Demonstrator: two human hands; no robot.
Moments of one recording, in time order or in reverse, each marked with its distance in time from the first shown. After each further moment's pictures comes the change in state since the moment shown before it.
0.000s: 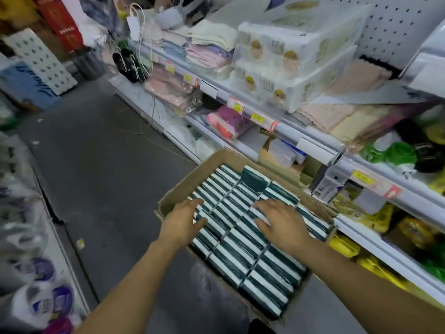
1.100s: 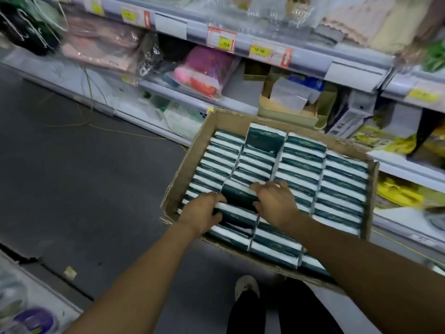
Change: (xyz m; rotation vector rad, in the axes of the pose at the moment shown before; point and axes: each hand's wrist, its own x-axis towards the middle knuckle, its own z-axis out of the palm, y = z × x) left_hand 0.106 -0.098 0.059 -0.013 -0.418 0.383; right_hand 0.092 -0.061 0.135 -0.077 -0.162 0.346
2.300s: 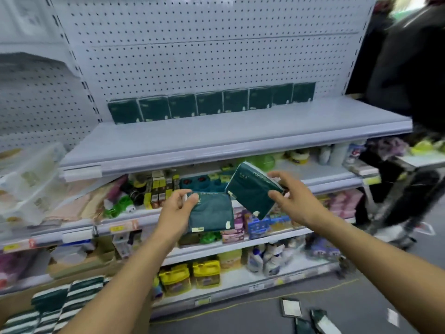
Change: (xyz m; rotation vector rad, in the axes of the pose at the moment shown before) left_hand -0.068 0.657 0.043 -0.723 0.207 0.494; right_hand -0.574 0.402 -0.221 0.592 0.929 0.538
